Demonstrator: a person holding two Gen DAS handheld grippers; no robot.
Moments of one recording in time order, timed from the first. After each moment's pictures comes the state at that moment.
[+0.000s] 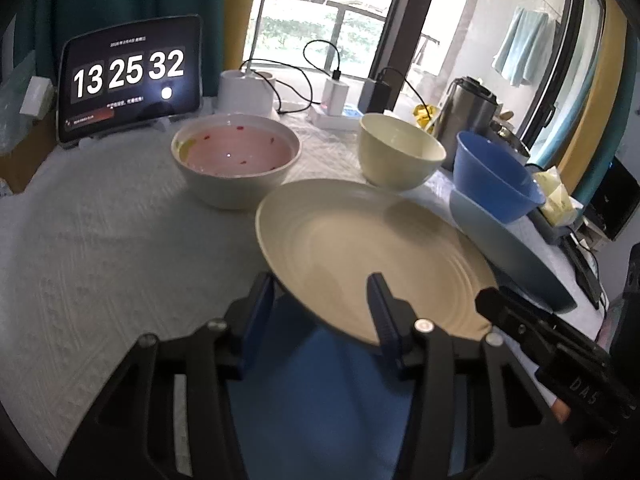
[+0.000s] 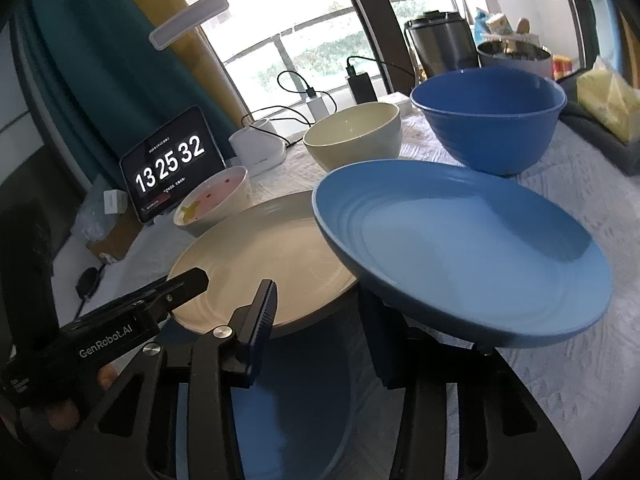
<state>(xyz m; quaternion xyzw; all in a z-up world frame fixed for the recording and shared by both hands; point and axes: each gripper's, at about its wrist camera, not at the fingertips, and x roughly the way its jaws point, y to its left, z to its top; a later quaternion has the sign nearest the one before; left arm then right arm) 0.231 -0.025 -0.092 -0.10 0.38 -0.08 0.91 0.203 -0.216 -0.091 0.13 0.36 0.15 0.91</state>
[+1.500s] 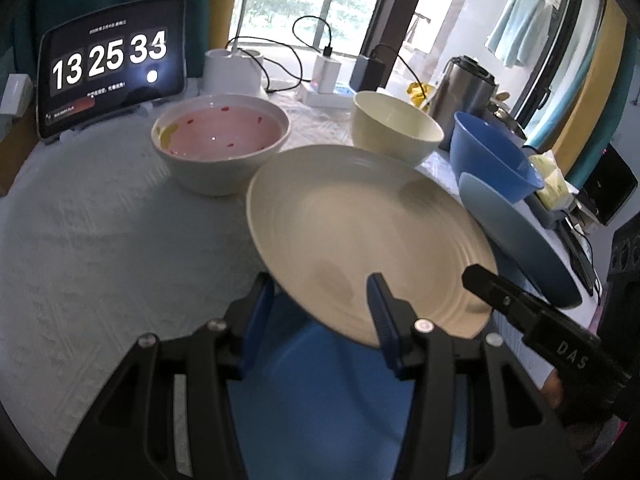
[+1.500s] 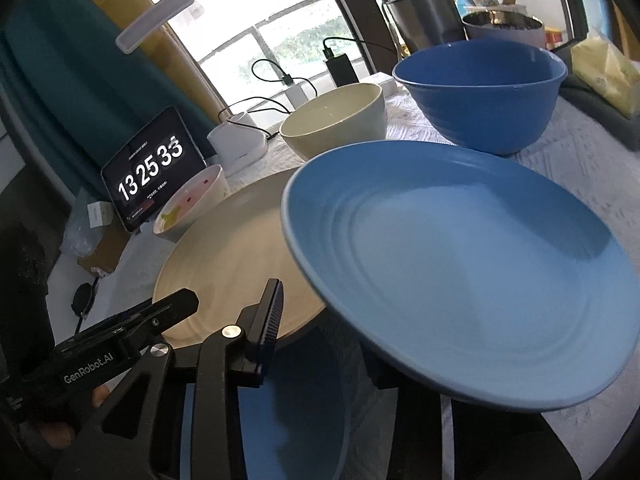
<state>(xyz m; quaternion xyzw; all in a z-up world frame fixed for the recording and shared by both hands) 0.246 -0.027 -0.096 -0.09 0.42 -0.10 0.90 0.225 -0.219 -0.101 0.16 0.39 0.13 0.90</state>
